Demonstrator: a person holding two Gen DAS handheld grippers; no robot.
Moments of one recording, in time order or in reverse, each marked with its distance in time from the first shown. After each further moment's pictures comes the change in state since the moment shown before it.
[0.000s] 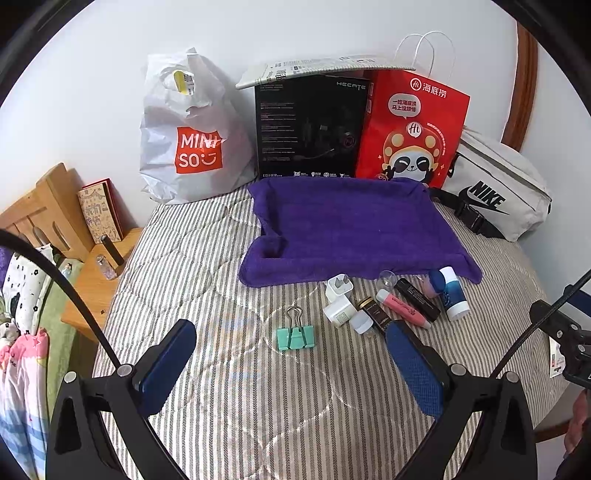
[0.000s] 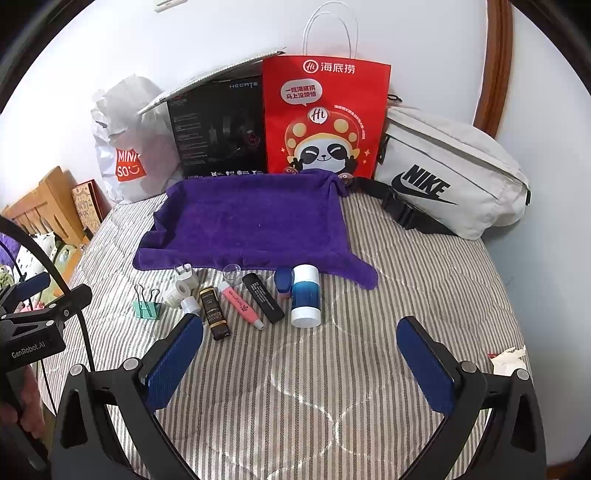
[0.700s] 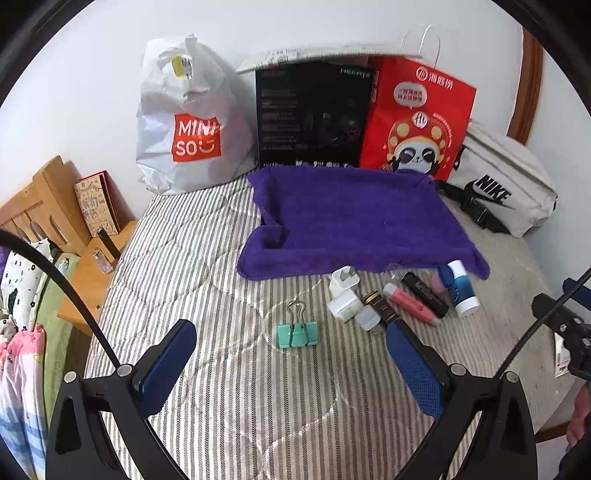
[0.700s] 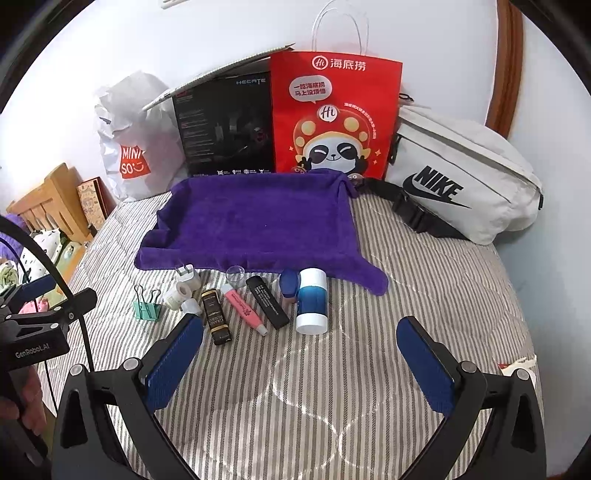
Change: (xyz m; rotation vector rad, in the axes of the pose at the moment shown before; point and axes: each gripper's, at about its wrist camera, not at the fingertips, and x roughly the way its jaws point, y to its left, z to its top) left arm 0.023 0.000 -0.005 -0.002 0.029 0.010; right arm 0.019 0.000 0.000 -0.021 -0.001 0.035
